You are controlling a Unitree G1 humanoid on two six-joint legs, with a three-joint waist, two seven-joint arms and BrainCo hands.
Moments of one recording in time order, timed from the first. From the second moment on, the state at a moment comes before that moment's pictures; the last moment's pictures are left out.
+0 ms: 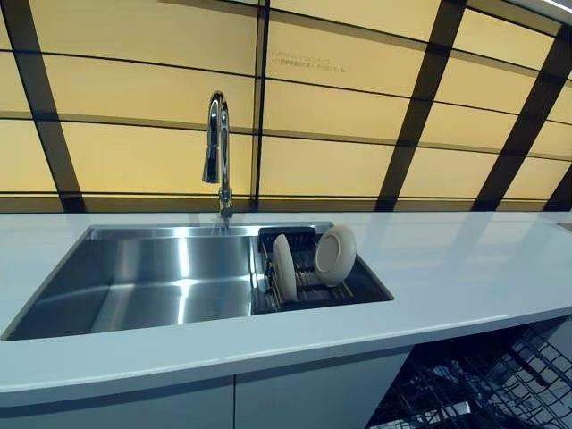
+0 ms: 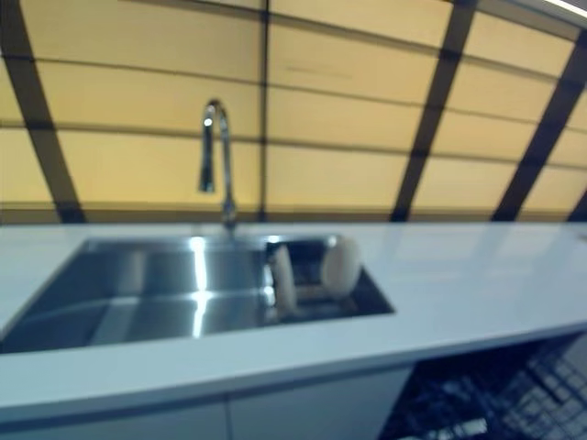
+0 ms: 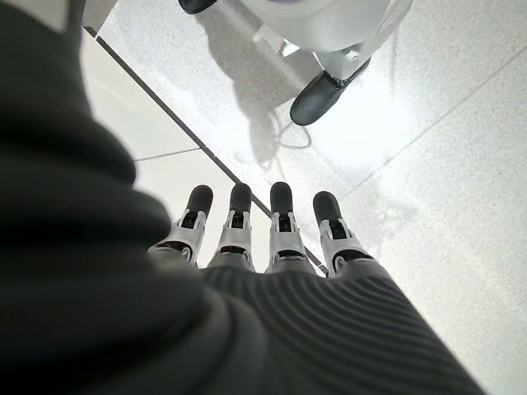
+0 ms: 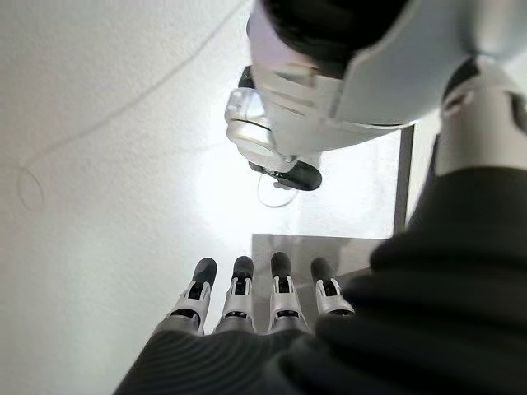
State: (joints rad) left arm -0.03 0.33 -0.34 1.20 0.18 0.07 -0.12; right arm 0.06 -0.25 0.20 1.21 -0.03 0.23 0.17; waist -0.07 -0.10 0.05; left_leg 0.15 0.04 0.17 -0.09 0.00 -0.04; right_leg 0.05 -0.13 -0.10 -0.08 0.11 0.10
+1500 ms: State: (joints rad) left arm -0.13 0.33 -0.41 1.20 0.10 0.10 -0.12; right arm 0.24 -0.40 -0.46 1.16 0.54 0.01 -0.67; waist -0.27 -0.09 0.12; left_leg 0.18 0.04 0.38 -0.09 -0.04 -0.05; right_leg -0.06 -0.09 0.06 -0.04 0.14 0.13
